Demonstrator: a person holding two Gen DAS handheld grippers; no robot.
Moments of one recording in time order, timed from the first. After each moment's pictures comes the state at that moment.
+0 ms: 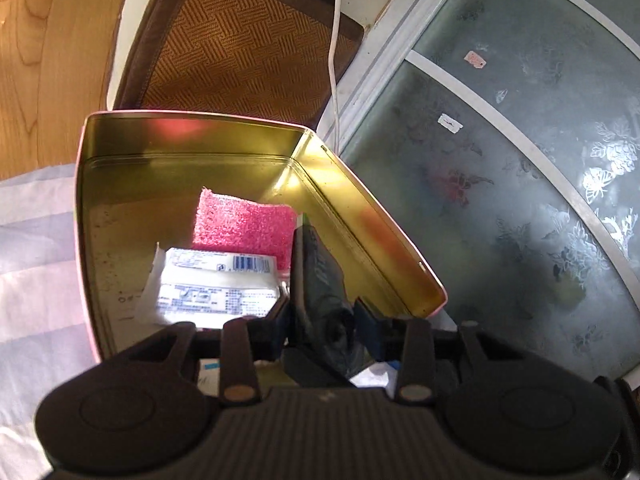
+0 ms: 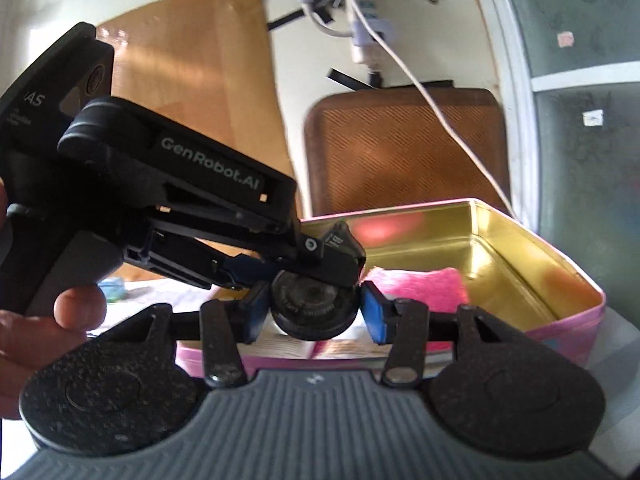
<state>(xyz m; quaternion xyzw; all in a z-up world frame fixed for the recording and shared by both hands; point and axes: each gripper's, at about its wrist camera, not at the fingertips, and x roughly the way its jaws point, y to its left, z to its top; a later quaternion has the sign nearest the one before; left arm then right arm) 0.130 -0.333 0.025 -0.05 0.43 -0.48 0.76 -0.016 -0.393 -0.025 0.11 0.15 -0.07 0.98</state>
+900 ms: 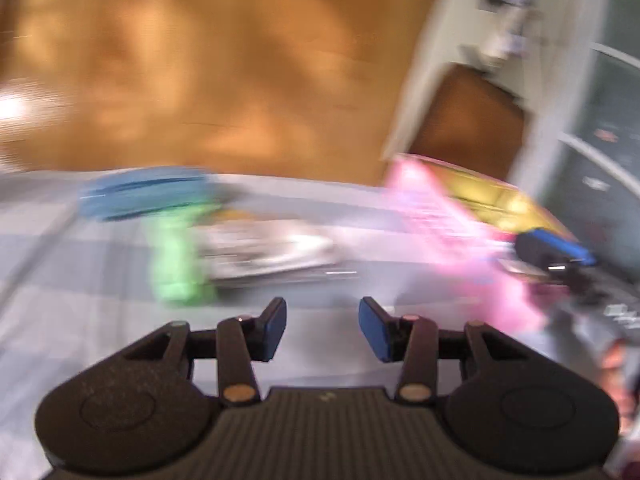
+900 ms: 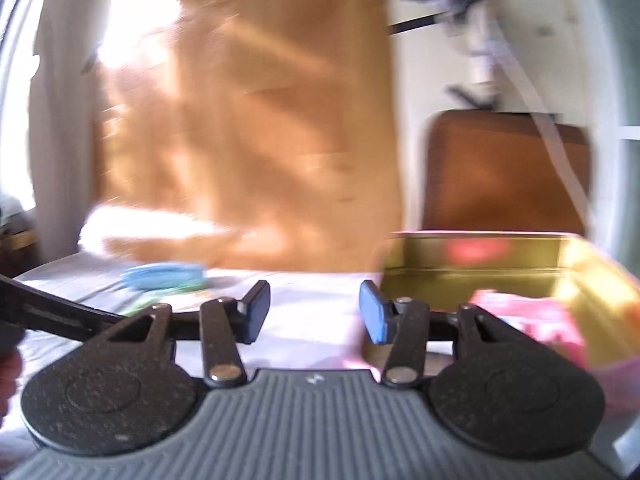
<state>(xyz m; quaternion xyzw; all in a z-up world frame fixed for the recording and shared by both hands) 0.091 -0.040 -0.013 -0.05 0.33 -0.22 0.92 0.021 -0.259 -0.005 0.05 0.16 0.09 0.98</state>
